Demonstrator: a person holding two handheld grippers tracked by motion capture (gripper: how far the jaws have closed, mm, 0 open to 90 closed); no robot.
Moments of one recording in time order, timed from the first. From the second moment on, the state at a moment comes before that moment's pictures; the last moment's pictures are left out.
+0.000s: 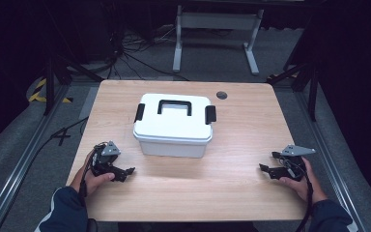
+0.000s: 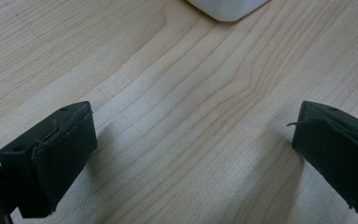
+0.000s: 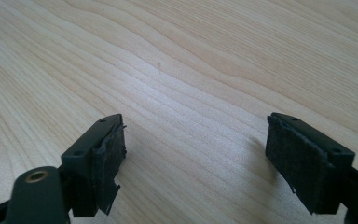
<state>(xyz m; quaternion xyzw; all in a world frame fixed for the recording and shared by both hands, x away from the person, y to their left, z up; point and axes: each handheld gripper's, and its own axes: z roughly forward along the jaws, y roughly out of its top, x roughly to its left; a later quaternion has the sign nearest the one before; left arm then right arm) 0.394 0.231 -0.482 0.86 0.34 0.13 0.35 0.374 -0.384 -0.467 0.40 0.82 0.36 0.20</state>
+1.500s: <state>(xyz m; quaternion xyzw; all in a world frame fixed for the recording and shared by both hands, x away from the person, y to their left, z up) 0.390 0.234 -0.482 0.86 0.35 0.13 0.35 0.374 -0.364 -0.416 0.35 0.82 0.39 0.21</state>
